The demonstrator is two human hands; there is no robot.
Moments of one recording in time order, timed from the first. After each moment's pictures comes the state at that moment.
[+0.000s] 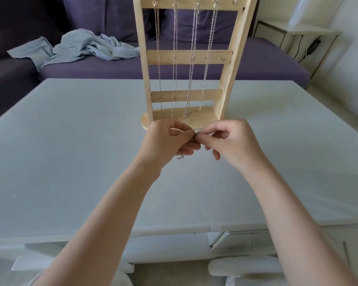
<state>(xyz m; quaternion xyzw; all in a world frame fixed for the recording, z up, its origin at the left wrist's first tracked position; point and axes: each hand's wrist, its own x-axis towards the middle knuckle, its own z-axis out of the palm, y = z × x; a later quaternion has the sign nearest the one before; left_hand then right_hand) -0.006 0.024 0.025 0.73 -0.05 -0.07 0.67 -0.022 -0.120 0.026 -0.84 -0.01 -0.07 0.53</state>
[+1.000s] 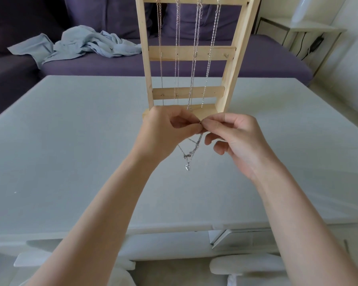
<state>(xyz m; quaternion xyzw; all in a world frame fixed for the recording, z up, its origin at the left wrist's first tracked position) -0.003 0.029 0.036 0.81 -0.16 0.04 0.57 -0.023 -0.117 0.031 -0.70 0.00 -0.03 0.71</state>
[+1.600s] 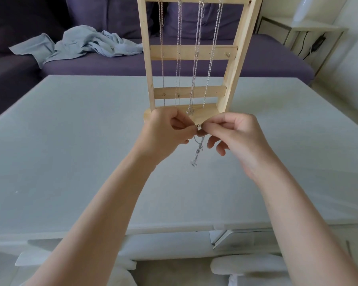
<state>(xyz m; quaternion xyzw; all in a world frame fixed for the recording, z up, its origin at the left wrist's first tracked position) 0.000 0.031 0.032 0.80 -0.11 0.00 0.59 -0.023 -0.116 0.031 -0.77 0.01 -0.05 0.64</state>
